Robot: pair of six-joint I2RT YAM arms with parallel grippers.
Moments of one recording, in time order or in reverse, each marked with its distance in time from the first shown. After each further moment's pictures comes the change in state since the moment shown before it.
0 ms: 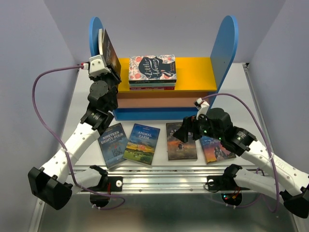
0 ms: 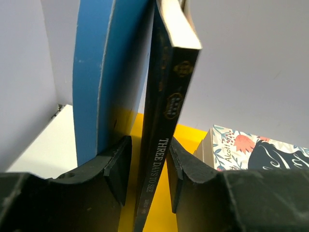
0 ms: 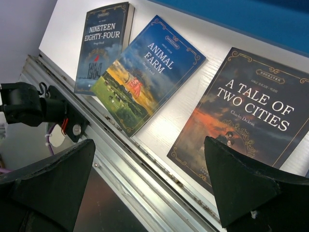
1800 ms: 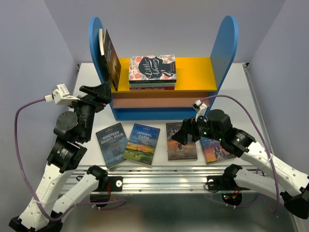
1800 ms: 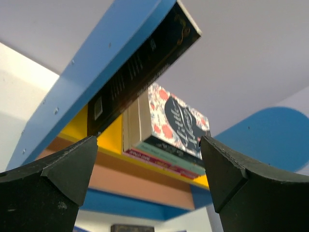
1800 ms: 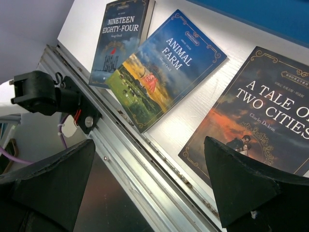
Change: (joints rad) left arm 0.003 -0.444 -0.026 -0.522 0.216 -0.627; right arm 0.000 -0.008 -0.045 0.066 -0.092 0.005
